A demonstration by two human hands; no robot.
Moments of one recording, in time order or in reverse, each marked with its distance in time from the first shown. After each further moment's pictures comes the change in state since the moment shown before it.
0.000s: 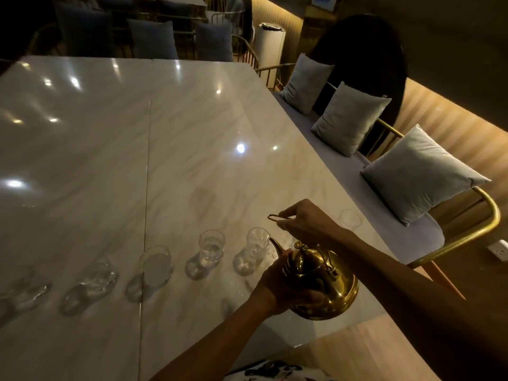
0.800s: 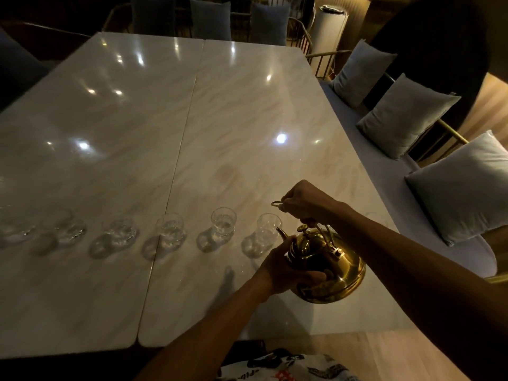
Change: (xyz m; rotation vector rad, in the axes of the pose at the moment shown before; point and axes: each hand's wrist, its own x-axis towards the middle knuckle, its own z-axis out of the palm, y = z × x) left_hand 0.008 0.023 0.012 -0.113 0.076 -0.035; right_hand 0.043 0.004 -0.002 -0.040 -0.226 0.001
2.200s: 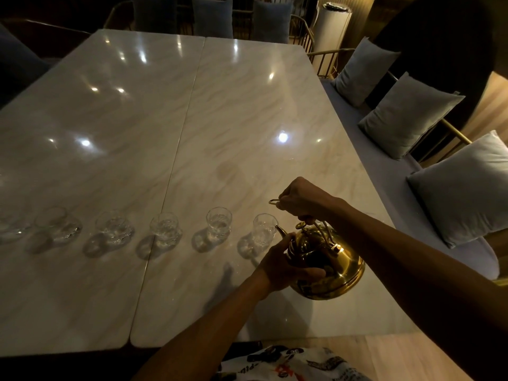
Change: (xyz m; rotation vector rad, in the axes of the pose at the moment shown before) left_hand 0.028 -0.015 0.008 -0.032 0.033 0.042; right_hand 0.018 0.009 -0.007 -0.033 -0.034 -0.025
